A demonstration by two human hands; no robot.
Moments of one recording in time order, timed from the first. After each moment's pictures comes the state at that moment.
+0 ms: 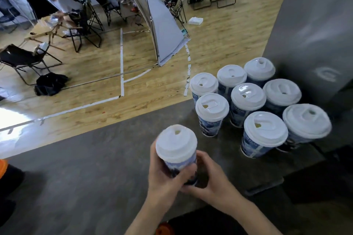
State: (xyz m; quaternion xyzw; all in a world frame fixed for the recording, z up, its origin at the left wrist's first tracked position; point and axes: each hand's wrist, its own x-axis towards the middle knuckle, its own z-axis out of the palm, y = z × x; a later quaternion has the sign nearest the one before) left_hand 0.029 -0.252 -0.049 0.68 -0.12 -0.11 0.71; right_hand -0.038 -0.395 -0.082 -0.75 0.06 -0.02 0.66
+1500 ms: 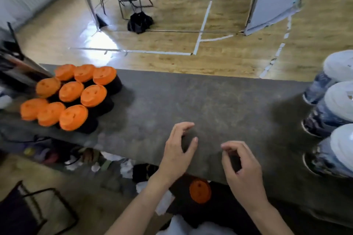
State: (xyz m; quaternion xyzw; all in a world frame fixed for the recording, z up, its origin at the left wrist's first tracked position) left_hand 0.029 -0.102 -0.111 0.89 -0.09 0.06 0.45; right_hand -0.019 -0.290 -0.109 -0.84 -0.01 -0.12 0.53
